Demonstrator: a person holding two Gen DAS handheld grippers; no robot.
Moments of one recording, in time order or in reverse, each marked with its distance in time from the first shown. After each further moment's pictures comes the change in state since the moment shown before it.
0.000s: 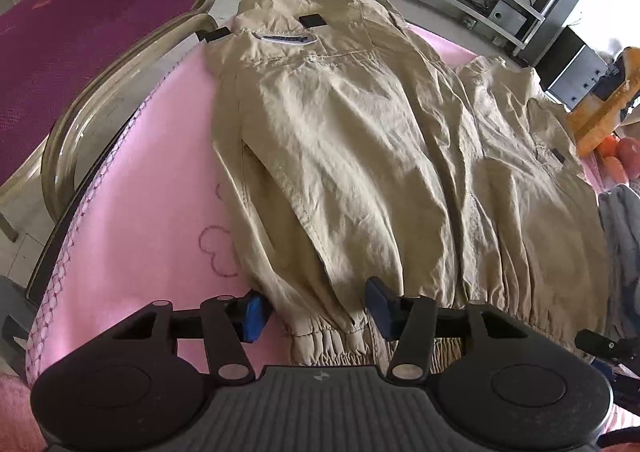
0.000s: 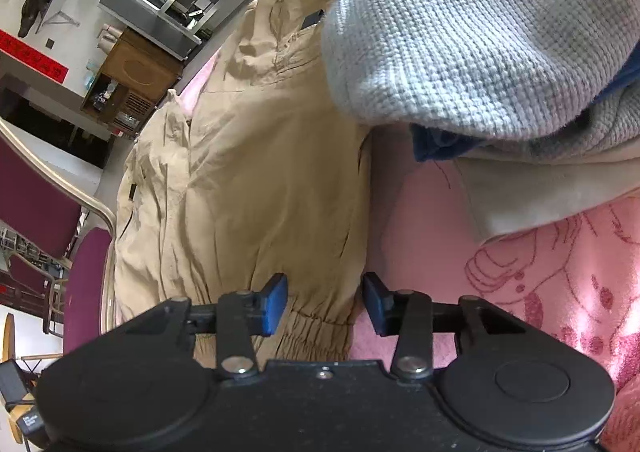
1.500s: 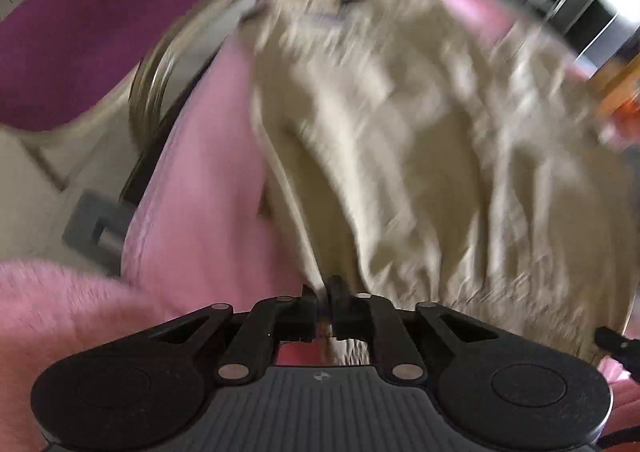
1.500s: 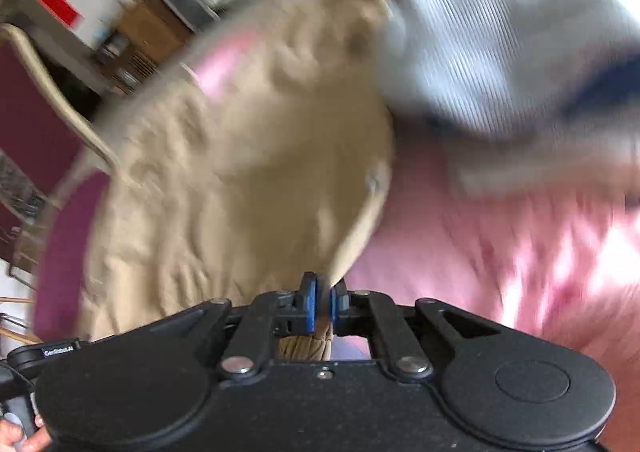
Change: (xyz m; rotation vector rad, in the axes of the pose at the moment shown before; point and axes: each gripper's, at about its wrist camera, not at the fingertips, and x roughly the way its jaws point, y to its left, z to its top) left arm -0.047 0.024 -0.010 -0.004 0.129 0.104; right arm -0.058 0.021 -0.045 -0.181 0.056 -0.167
